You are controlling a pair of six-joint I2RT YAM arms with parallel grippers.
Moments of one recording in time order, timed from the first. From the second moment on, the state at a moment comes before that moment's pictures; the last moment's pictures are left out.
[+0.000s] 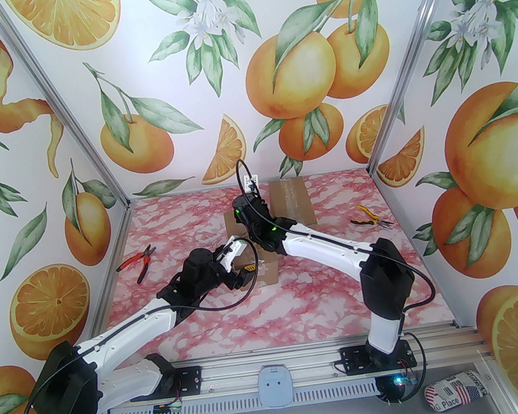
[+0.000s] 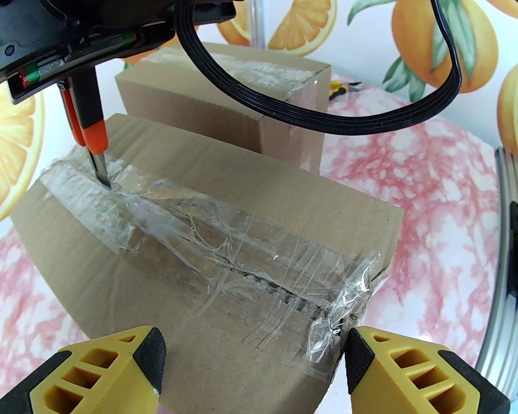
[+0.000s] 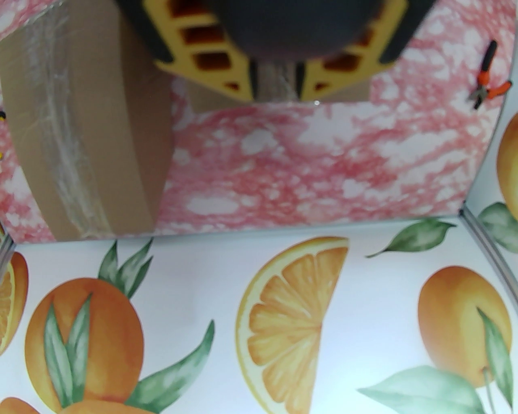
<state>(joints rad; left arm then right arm) -0.69 1.20 0.63 0.15 0.15 0.13 0.80 1.82 1.50 -0.13 0.61 0.47</state>
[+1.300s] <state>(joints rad) -0.73 1.34 0.71 0.23 -0.11 -0.05 0.81 1.76 1.52 -0.36 0.50 0.58</state>
